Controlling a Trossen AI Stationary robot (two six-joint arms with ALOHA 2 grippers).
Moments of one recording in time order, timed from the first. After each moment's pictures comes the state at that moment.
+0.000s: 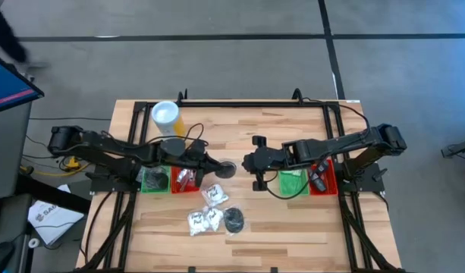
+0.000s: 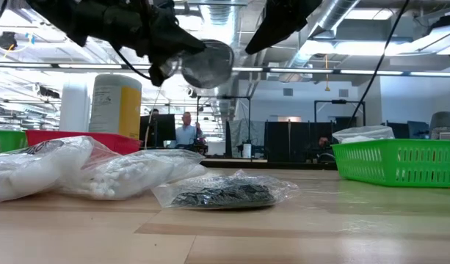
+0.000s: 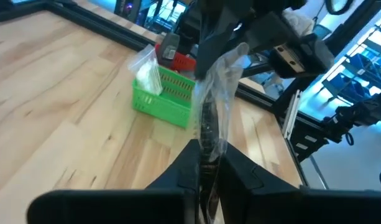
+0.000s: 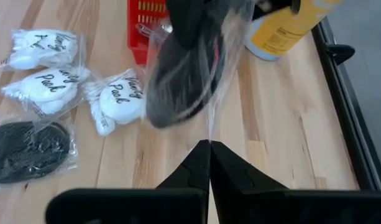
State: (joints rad) left arm -0.01 1.26 0.58 0.42 0.04 -0.43; right arm 0.16 1.55 1.26 -0.51 0.30 -0.09
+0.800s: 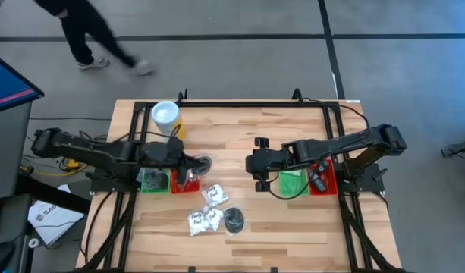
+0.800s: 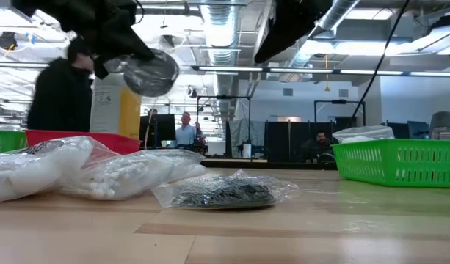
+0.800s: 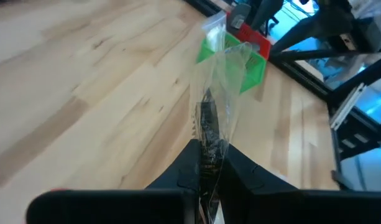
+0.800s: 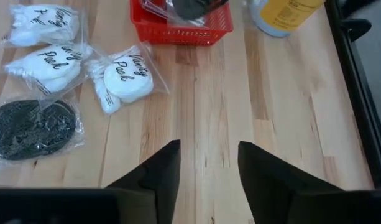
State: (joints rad) left arm -0.10 0.89 0.58 -0.18 -0.24 -0.62; right arm 0.15 1.55 1.26 -0.57 0.29 -0.05
